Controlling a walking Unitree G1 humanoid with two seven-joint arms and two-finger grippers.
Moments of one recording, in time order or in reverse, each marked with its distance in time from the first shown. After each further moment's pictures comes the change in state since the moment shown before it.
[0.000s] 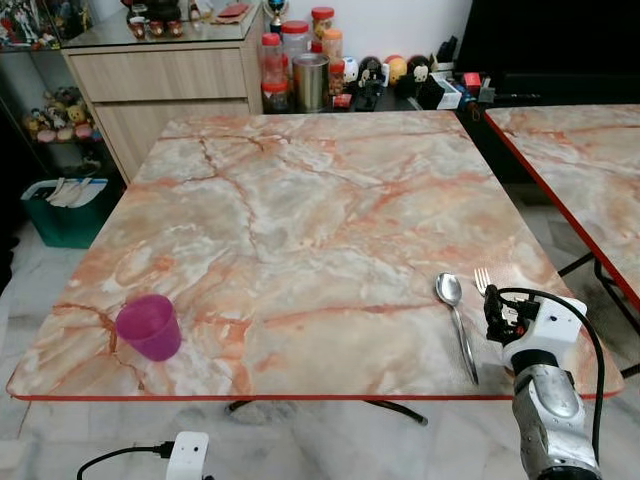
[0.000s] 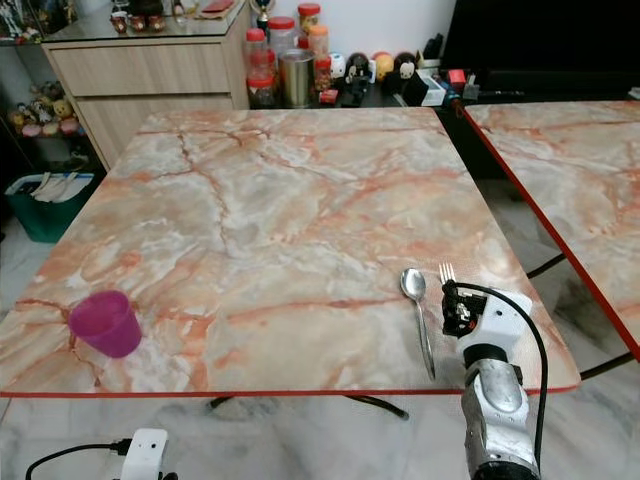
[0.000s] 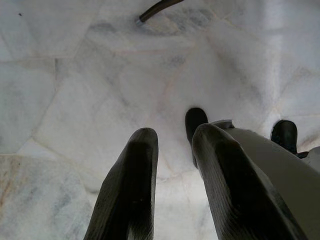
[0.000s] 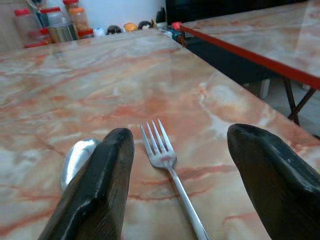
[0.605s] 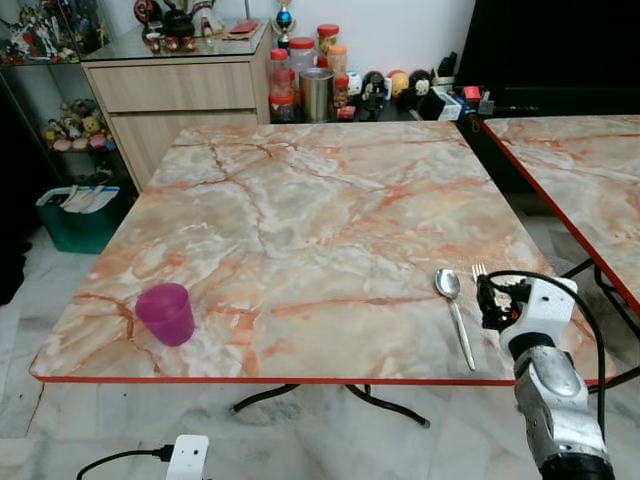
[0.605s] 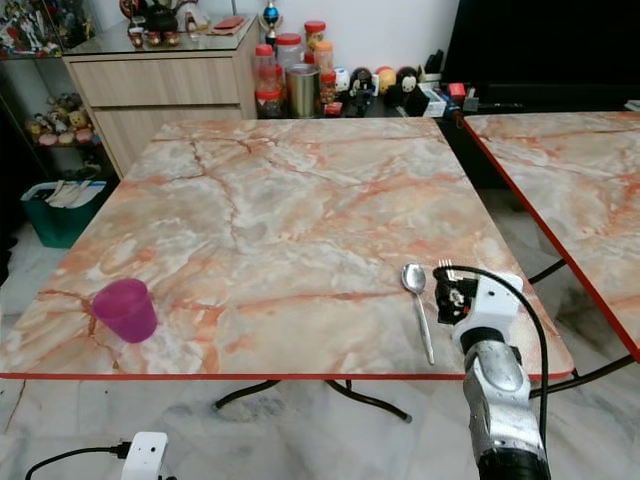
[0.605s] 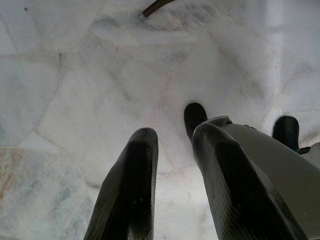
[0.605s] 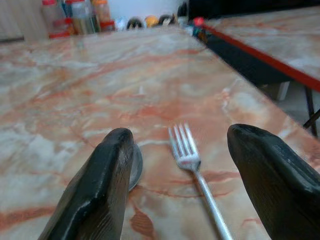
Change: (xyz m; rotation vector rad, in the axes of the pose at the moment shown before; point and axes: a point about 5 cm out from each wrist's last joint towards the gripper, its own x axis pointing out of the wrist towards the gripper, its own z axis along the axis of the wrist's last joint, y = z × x) left arm -0.001 0.000 -0.004 0.000 0.013 0.001; right arm 0.010 0.013 0.010 -0.060 0.091 0.088
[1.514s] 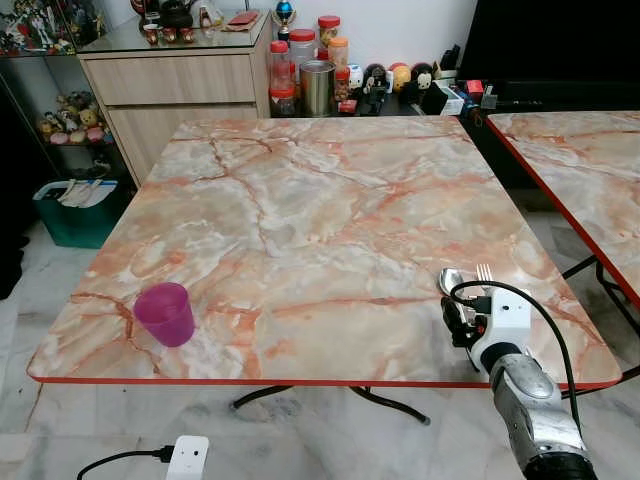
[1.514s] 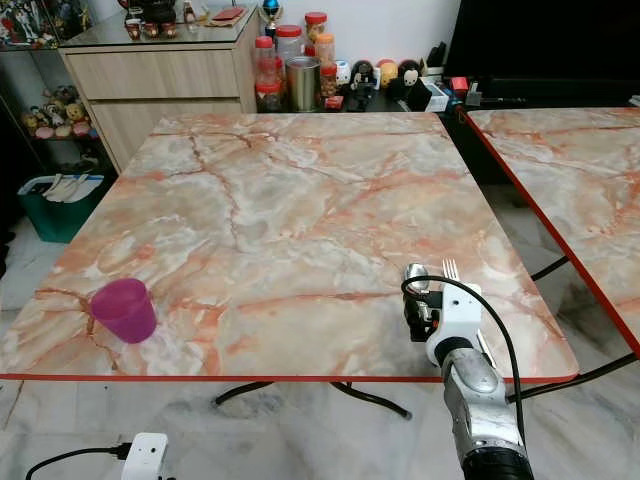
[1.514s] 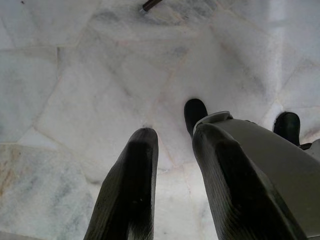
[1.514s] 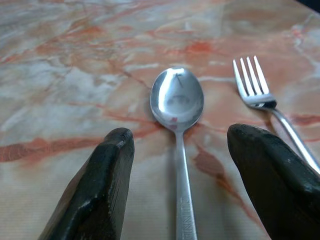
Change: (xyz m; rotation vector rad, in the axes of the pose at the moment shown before) left arm 0.000 0.000 -0.001 0.003 0.005 -0.001; right arm 0.000 0.021 -0.026 0.008 0.135 0.107
